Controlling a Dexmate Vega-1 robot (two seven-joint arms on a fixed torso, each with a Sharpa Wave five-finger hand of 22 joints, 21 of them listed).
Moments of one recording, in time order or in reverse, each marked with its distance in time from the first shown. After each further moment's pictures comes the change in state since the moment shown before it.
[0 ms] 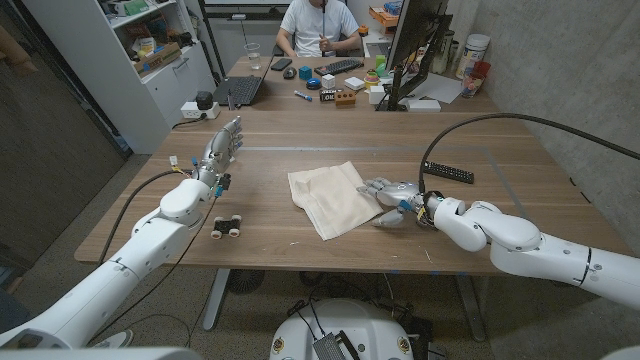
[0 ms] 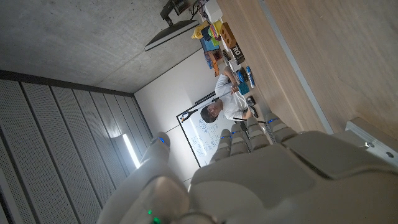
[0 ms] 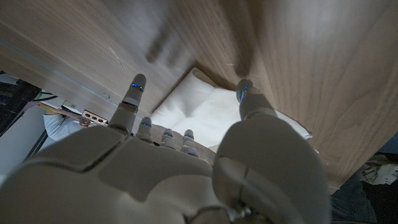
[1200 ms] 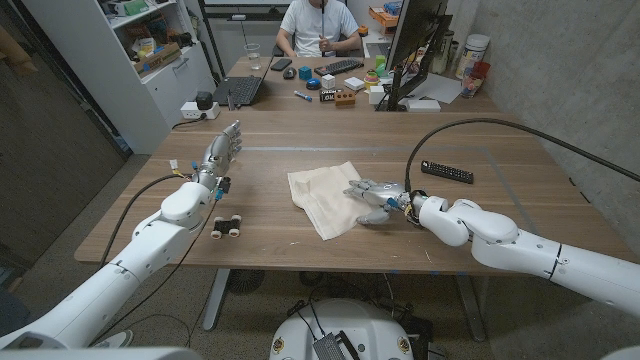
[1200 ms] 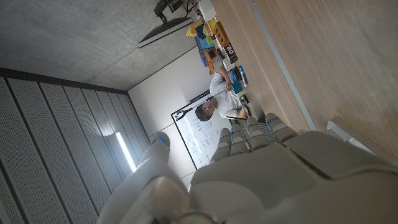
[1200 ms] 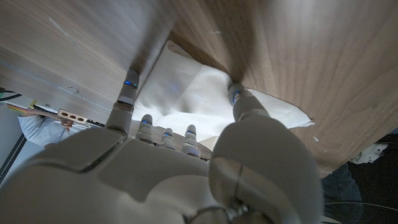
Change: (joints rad) left arm 0.015 -0.006 -0.006 0.006 -0.010 0.011 0.018; left_hand 0.000 0.000 -0.003 -0.003 0.000 0.009 -0.002 0.000 0.005 0.004 -0.004 0.000 0.000 0.000 0.000 0.000 0.000 0.002 0.002 0.000 0.000; right arm 0.072 0.129 -0.057 0.134 0.017 0.109 0.028; right_hand 0.126 0.030 0.033 -0.006 0.000 0.123 -0.051 0.041 0.005 0.011 -0.022 0.019 0.009 0.076 -0.055 0.028 0.002 0.093 0.001 -0.007 -0.009
